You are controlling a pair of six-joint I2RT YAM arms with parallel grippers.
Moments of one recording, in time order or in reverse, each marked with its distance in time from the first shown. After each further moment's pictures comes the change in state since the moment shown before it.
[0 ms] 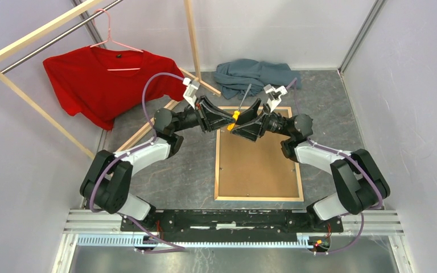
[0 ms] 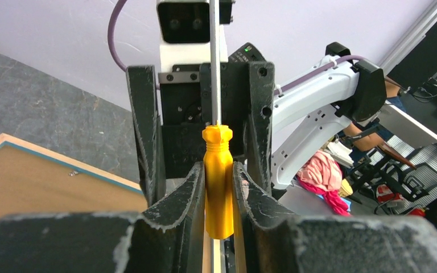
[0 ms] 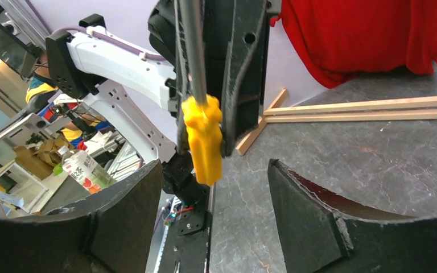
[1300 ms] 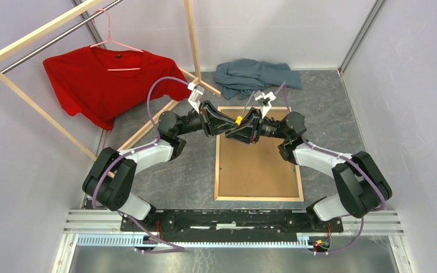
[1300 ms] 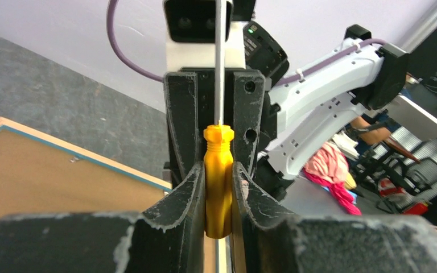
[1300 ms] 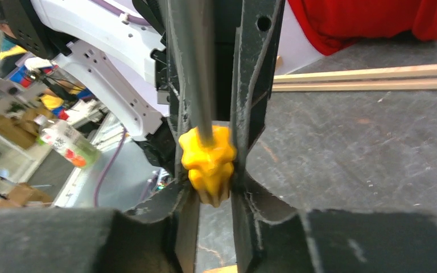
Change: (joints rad) left arm -0.037 0.034 -0.042 -0.001 -0.005 0.046; right arm 0.061 -0.027 0.000 -0.211 -0.015 -0.209
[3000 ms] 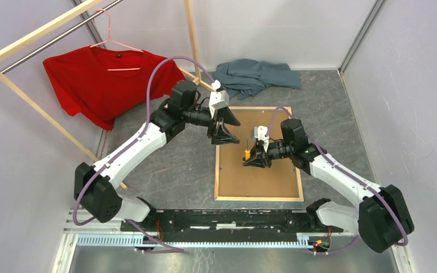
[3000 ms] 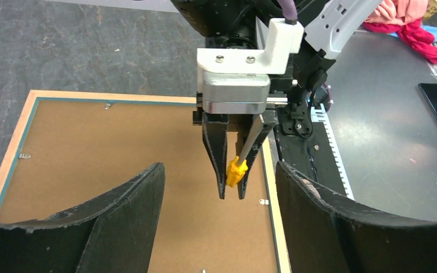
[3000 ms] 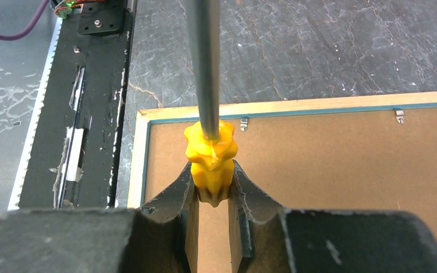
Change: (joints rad) left arm -0.066 -0.112 0.483 -1.405 0.160 1.085; right arm -0.025 -0.306 -0.050 -1.162 -0.034 -1.167
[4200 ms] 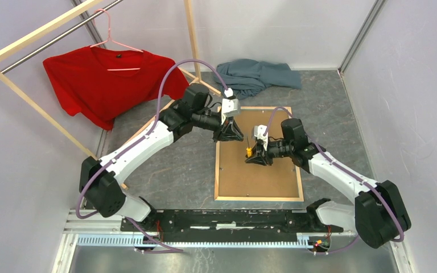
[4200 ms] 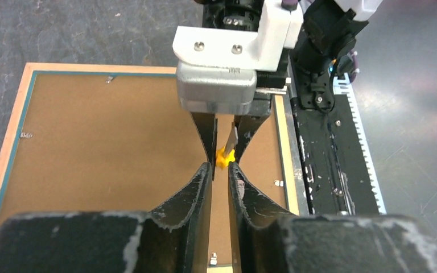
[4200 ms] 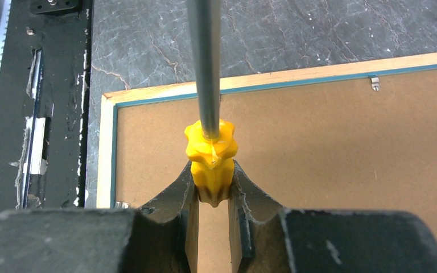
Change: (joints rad) left arm -0.081 0.061 0.056 -0.159 -0.122 0.153; right arm -0.030 0.043 -0.005 -0.005 0.077 -0.053
